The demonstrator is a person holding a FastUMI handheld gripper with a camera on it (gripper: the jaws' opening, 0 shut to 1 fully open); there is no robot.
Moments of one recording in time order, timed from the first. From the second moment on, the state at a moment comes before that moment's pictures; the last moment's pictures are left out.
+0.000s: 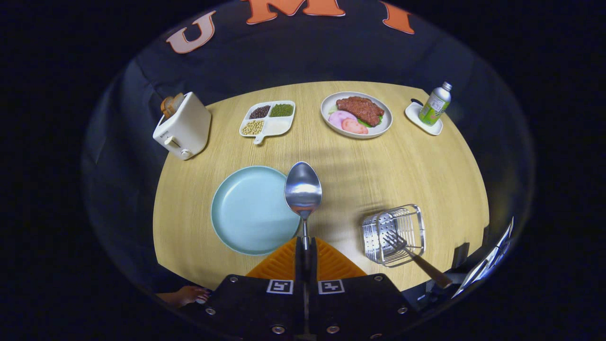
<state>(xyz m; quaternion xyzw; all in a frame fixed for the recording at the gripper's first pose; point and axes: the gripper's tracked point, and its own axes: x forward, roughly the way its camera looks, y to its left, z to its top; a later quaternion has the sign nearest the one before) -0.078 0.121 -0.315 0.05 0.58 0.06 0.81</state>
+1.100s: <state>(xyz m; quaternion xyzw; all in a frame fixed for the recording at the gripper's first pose) -0.142 0.005 -0.345 -0.01 0.68 0.05 0.73</state>
